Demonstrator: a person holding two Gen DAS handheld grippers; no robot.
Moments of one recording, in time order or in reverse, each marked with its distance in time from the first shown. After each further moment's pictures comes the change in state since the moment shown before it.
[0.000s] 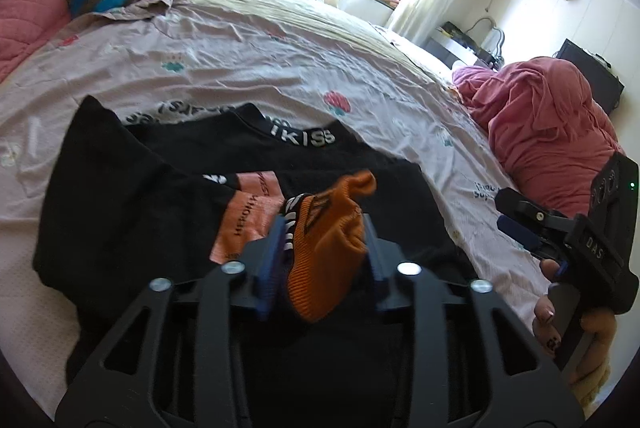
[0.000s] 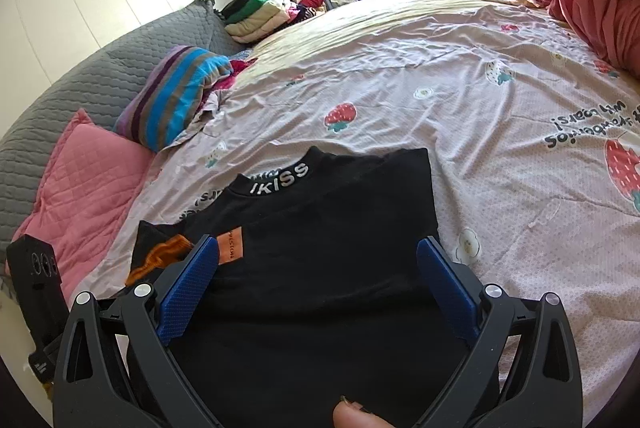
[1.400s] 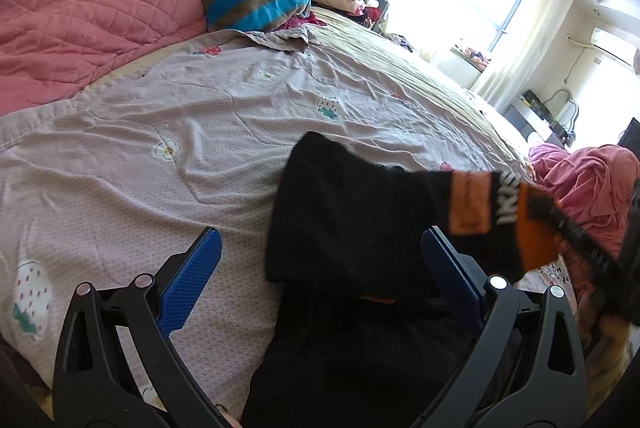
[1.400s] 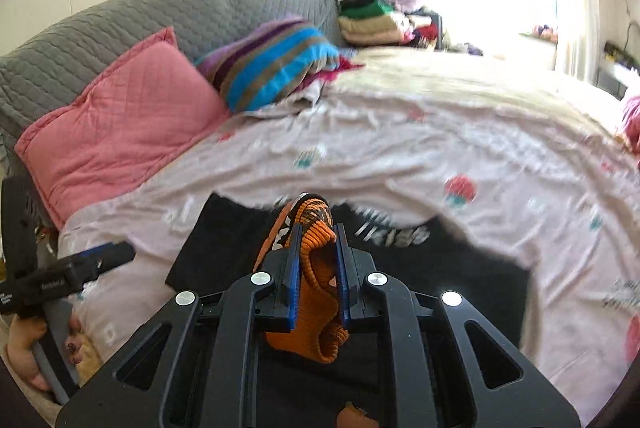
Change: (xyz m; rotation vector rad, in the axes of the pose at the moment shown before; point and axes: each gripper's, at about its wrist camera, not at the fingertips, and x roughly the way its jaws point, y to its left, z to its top) left arm -0.097 0.100 0.008 -0.208 -0.163 0.276; right arm 0.026 0.136 0.031 -0.468 -0.047 0.122
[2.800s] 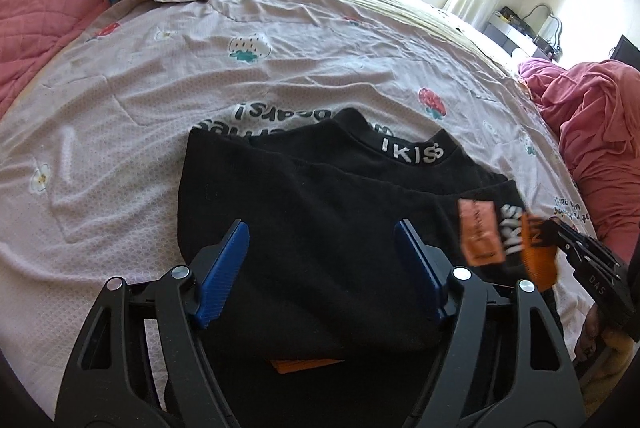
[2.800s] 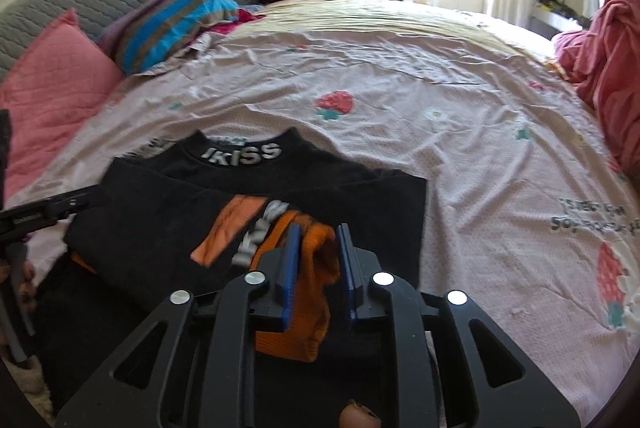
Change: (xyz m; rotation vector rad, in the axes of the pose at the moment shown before) left arm 0.122 -0.071 -0.001 0.206 0.222 -0.050; right arm 0.027 -0.106 -0.078 0.129 0.169 -0.267
